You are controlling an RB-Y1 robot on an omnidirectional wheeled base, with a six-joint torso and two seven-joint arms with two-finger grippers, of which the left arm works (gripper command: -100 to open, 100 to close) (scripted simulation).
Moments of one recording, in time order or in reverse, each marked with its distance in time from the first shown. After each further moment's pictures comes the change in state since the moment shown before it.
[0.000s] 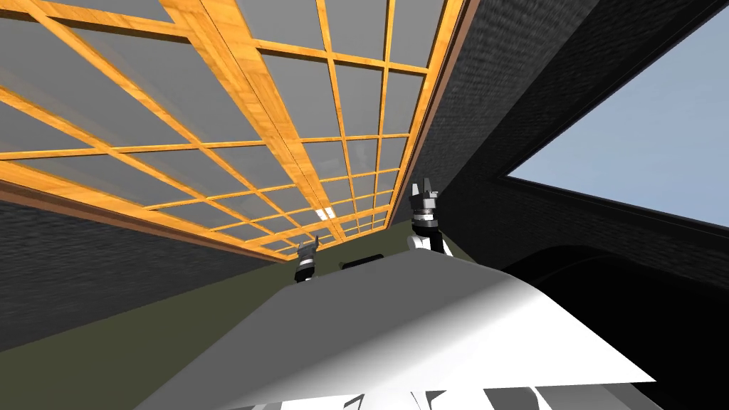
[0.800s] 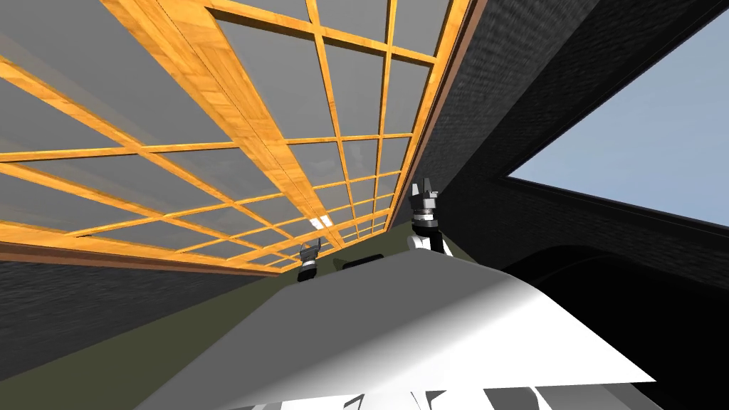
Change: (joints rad) arm -0.043 -0.010 0.029 0.126 -0.028 -0.039 -0.105
